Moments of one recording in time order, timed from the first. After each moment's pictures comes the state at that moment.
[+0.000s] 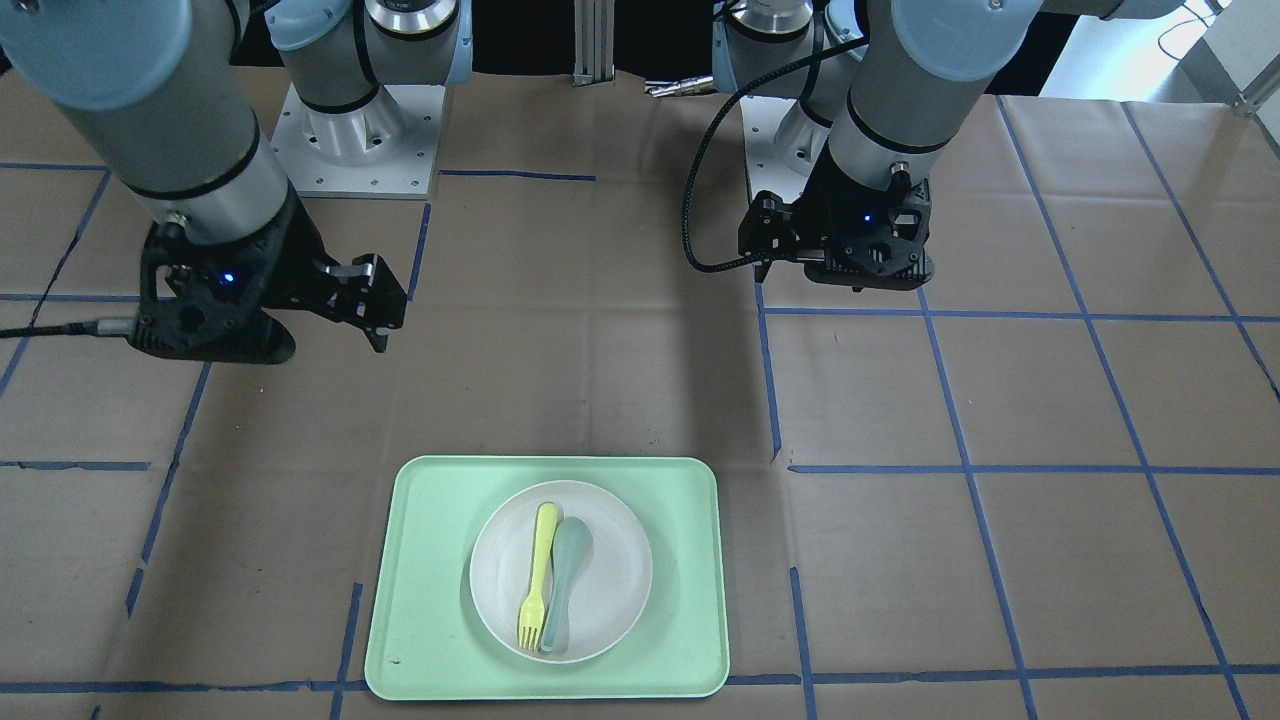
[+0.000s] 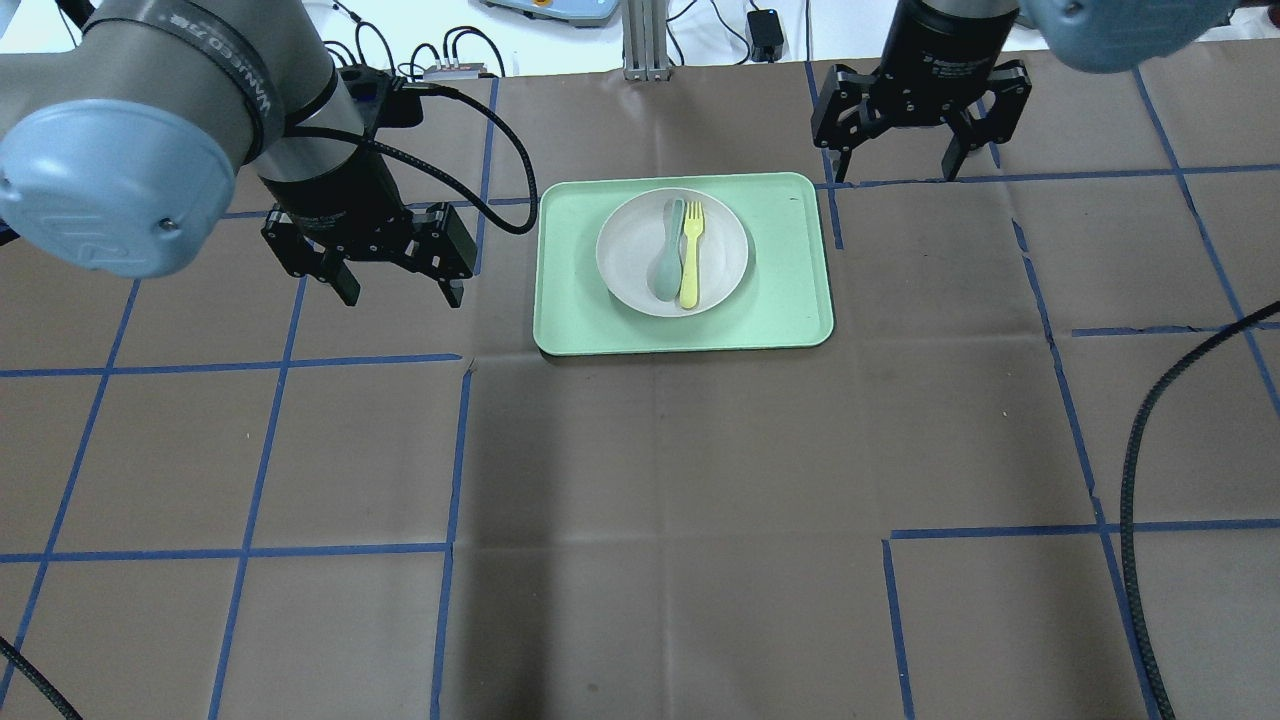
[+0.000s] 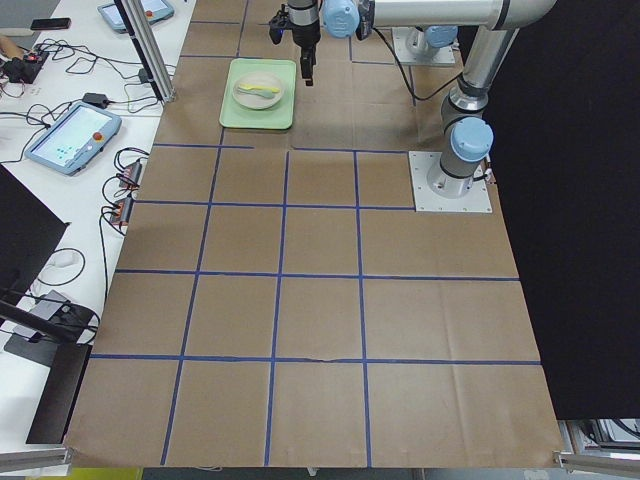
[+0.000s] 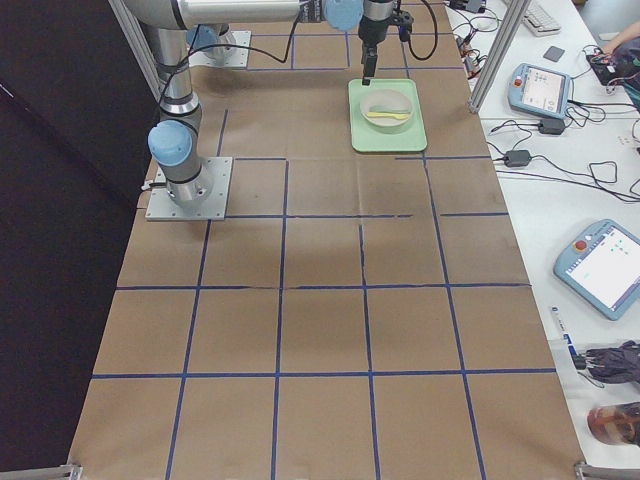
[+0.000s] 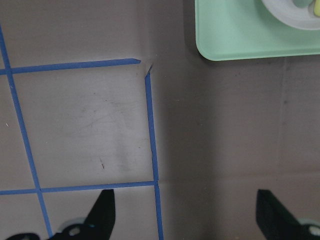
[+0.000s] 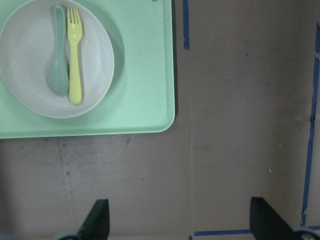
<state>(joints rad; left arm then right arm) -1.63 -1.61 -1.63 -1.56 1.55 0.02 1.64 -1.32 1.34 -1.55 -1.57 0.10</state>
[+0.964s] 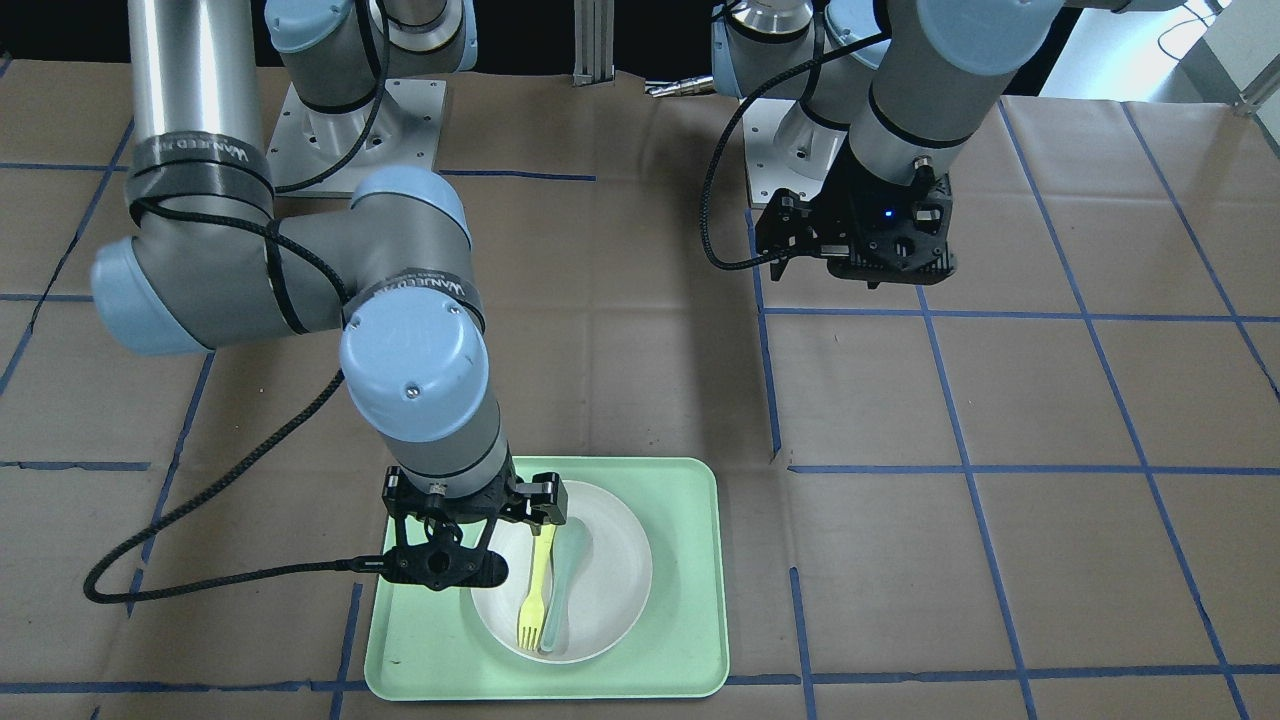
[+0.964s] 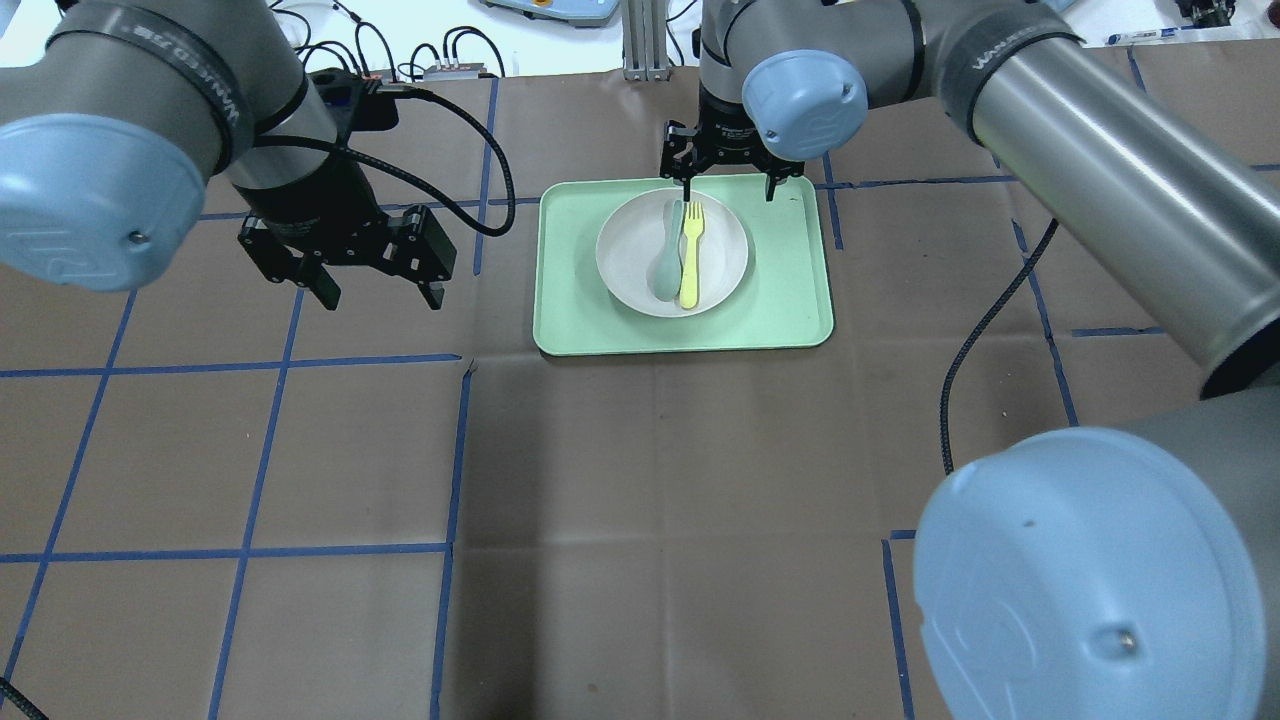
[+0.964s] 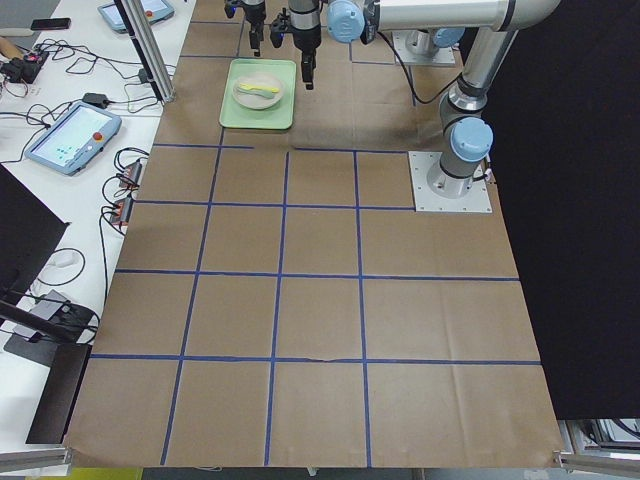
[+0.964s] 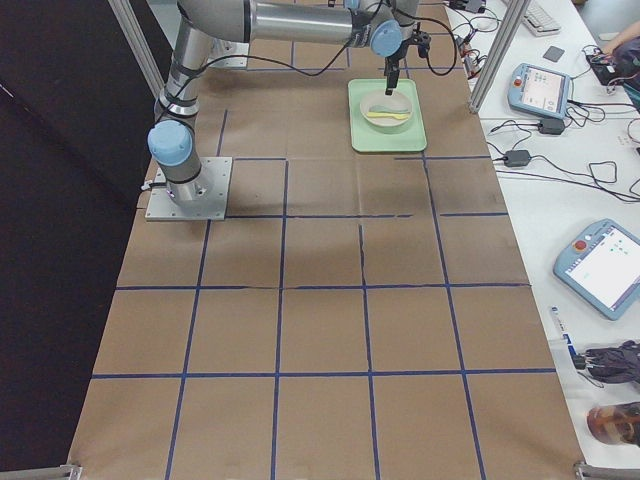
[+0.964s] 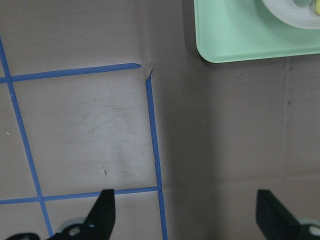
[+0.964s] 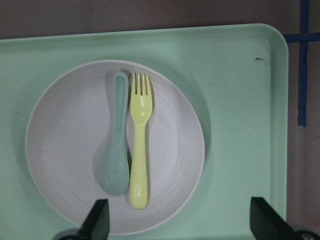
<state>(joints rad) -1.58 -1.58 -1.66 -1.56 1.55 0.03 1.80 -0.98 1.27 -1.89 -1.57 0.29</state>
